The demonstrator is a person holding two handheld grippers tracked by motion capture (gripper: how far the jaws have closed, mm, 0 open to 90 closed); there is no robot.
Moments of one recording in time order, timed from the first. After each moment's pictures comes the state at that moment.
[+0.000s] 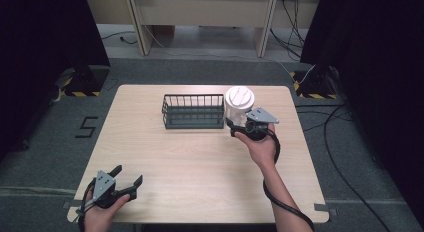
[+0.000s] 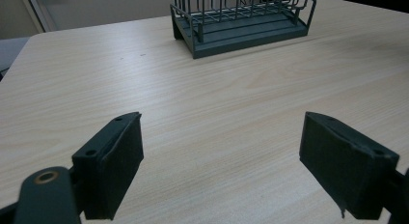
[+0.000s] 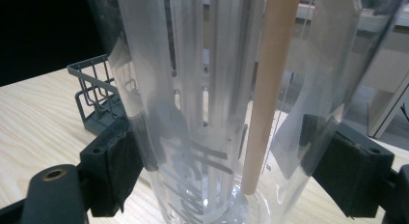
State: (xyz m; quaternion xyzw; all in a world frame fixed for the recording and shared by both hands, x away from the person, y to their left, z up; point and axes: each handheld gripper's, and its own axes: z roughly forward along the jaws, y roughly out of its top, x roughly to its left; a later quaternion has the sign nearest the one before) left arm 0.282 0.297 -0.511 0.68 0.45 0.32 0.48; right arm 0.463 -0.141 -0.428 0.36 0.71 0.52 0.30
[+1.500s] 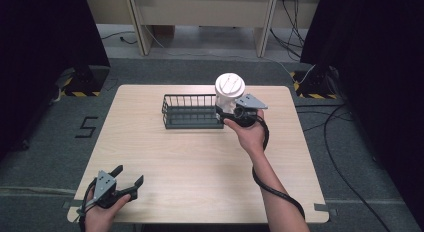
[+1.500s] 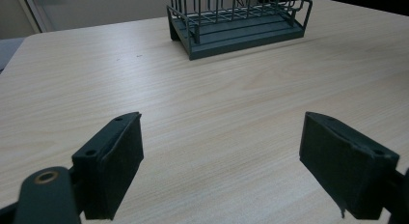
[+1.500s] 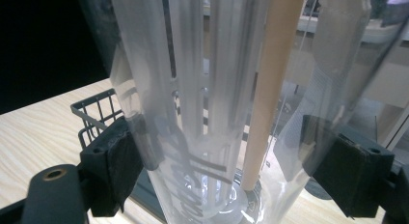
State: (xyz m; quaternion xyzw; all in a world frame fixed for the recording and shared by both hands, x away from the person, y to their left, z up) left arm 0.282 0.294 -0.511 0.68 0.45 0.32 0.49; right arm 0.490 -0.107 -0.402 0.35 0.71 0.53 0.30
